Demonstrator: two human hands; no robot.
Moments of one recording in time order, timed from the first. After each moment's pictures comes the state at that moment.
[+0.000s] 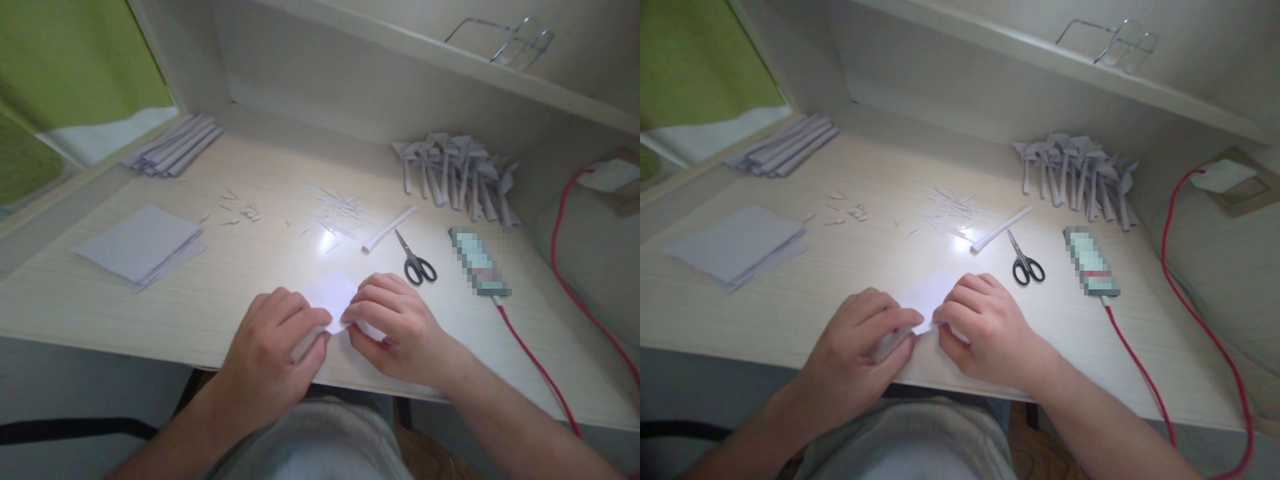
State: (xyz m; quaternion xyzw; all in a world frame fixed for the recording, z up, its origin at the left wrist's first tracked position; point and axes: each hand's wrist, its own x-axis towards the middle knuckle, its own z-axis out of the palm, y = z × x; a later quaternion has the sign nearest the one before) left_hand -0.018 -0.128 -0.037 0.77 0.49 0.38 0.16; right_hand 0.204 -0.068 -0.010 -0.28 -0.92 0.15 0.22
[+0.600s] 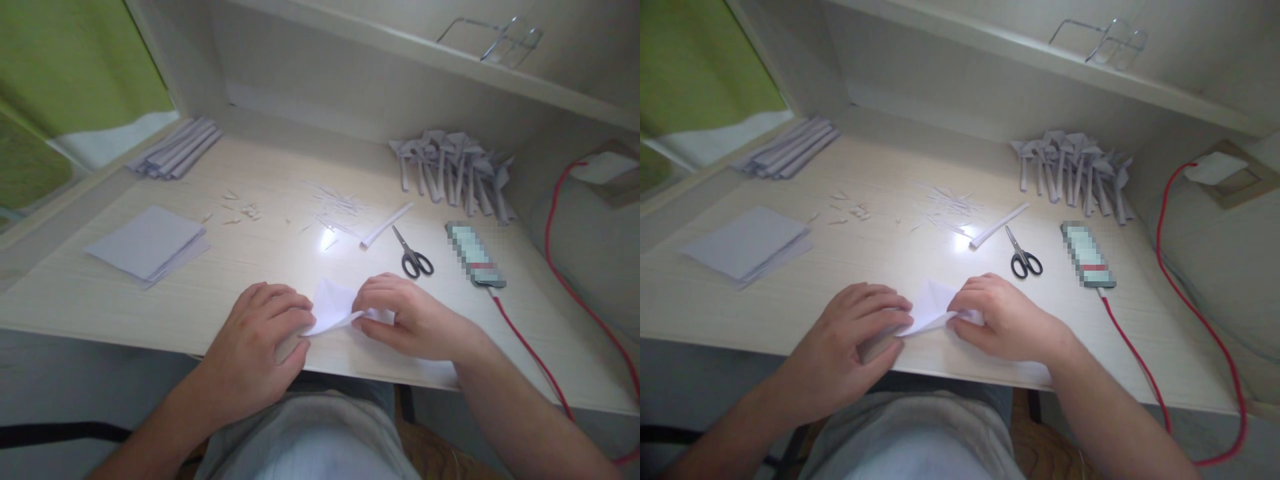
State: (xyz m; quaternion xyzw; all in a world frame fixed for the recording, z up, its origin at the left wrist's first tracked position) left_hand -0.041 -0.131 -0.040 0.81 0.47 0.31 0.17; right_hand 0.220 -0.058 0.003 -0.29 -0.91 0.29 0.09
